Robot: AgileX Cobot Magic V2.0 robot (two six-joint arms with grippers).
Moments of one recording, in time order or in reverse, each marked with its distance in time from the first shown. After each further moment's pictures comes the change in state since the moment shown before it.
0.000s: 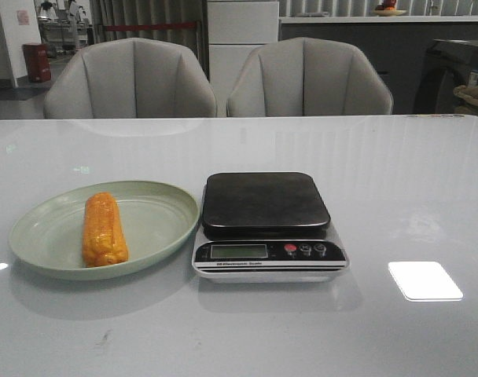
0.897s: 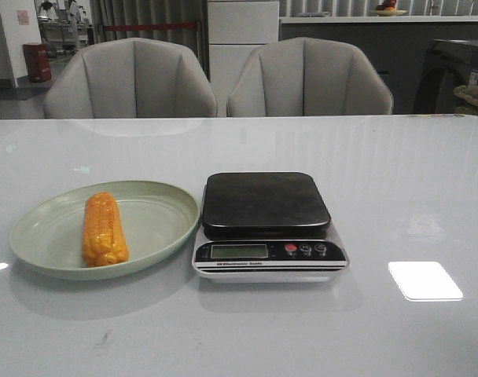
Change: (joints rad) left arm 0.000 0.000 0.000 0.000 0.000 0.000; right arm 0.009 -0.396 0.402 0.002 -0.198 -0.008
